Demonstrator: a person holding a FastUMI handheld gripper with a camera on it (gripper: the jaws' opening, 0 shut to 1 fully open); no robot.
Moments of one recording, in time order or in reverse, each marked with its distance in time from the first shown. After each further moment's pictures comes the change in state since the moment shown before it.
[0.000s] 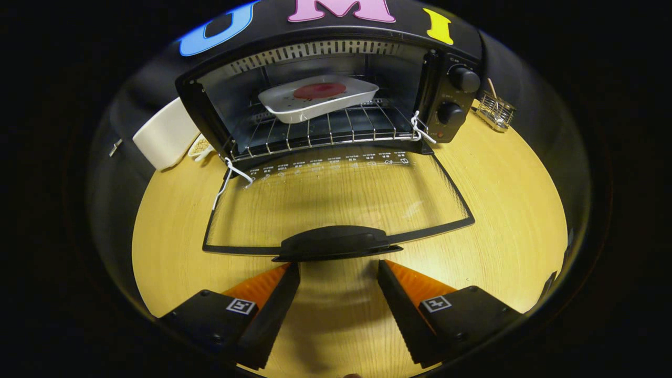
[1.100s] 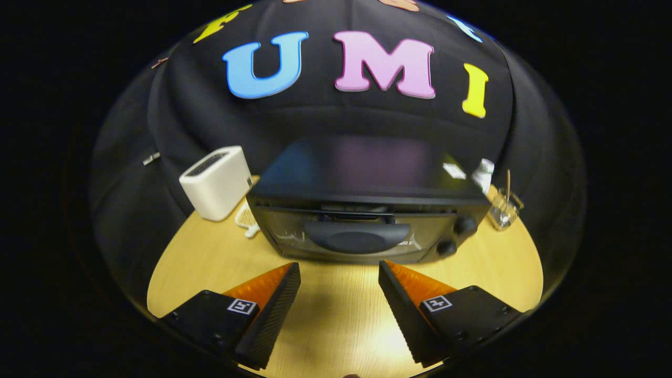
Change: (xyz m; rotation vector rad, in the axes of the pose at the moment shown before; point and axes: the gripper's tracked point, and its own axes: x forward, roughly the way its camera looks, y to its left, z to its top) arm -0.126 0.025 0.114 -0.162 -0.447 0.140
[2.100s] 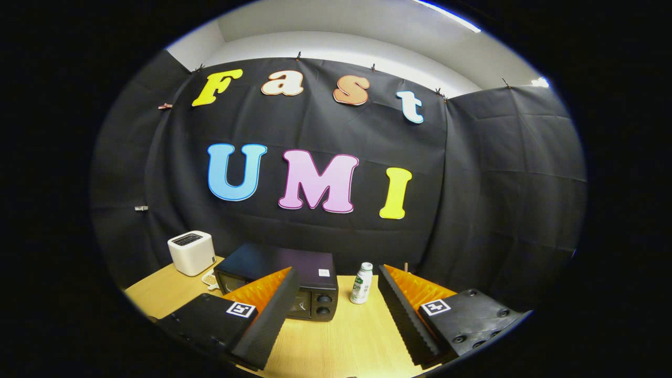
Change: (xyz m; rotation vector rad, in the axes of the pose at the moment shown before) arm -0.239 -0.165 0.072 -0.057 -0.499 -0.209
